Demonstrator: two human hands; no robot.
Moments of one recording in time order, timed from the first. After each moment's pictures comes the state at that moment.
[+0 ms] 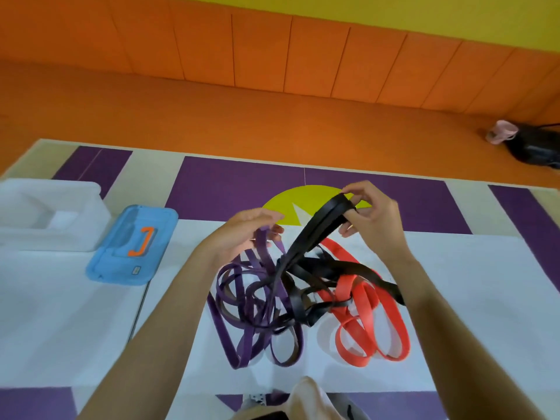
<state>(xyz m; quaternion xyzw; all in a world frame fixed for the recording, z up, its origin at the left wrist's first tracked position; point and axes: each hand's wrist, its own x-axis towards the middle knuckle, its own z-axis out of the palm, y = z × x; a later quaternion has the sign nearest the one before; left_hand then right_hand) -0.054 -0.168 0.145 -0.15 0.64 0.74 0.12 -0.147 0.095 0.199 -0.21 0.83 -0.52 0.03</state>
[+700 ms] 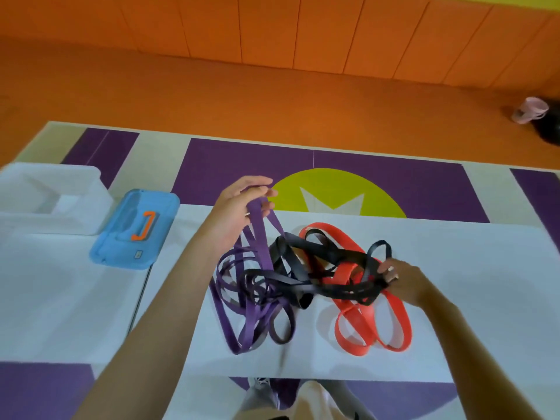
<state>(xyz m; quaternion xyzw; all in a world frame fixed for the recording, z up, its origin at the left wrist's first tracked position) -0.061 -0.154 0.158 -0.20 0.59 0.78 -0.04 -0.160 0.226 0.066 -0.11 0.94 -0.12 0.30</state>
